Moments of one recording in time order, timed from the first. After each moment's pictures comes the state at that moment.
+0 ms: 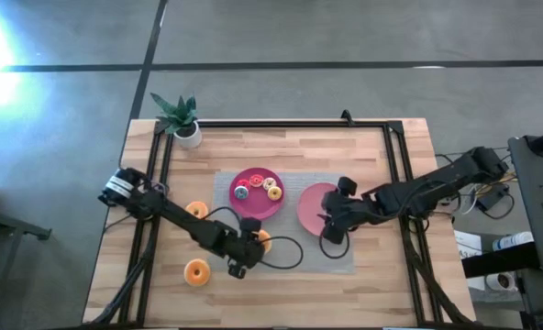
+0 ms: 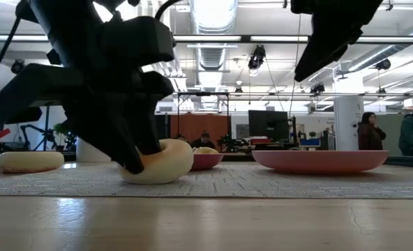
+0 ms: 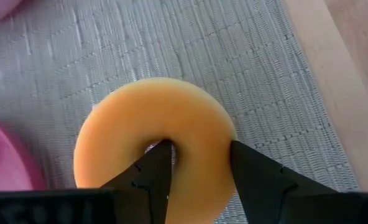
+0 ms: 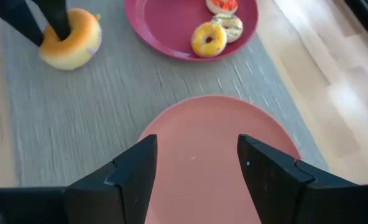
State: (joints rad) left arm -0.42 1.80 1.04 -0.30 -0.26 -0.02; right arm 0.32 1.32 0.96 -0.65 0.46 0.55
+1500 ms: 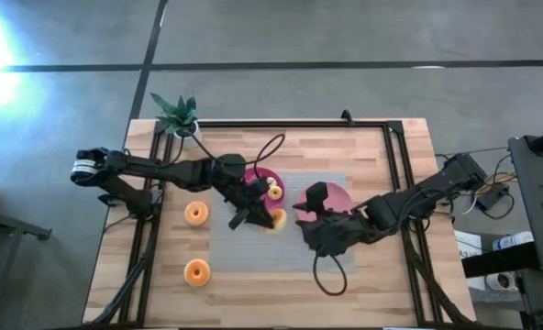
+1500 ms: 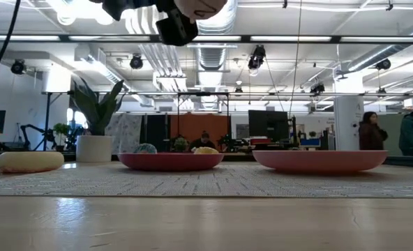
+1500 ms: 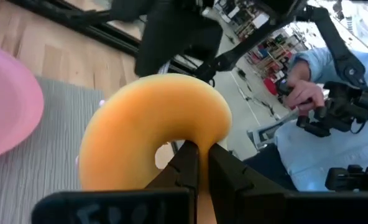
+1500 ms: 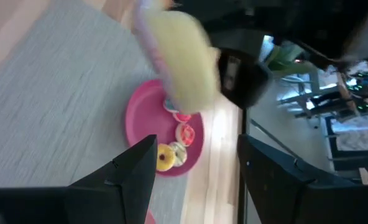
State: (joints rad) left arm 0.01 1.42 1.04 0.11 0.66 -0.55; right arm 0.46 1.57 1.45 -0.71 0.69 -0.30
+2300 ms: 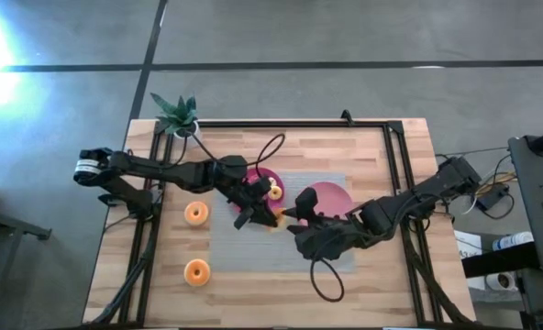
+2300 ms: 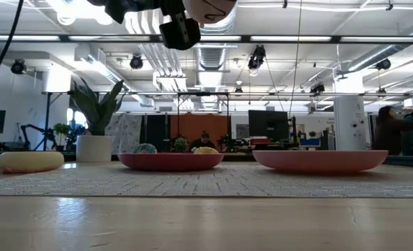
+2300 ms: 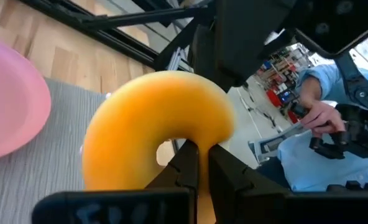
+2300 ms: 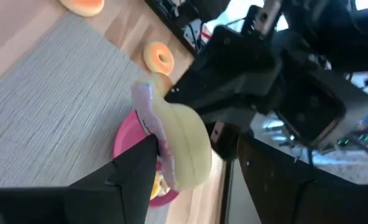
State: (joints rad) left arm 0.01 1.45 1.03 0.17 0.61 -0.61; right arm 0.47 1.63 1.52 -0.61 0.68 -0.48
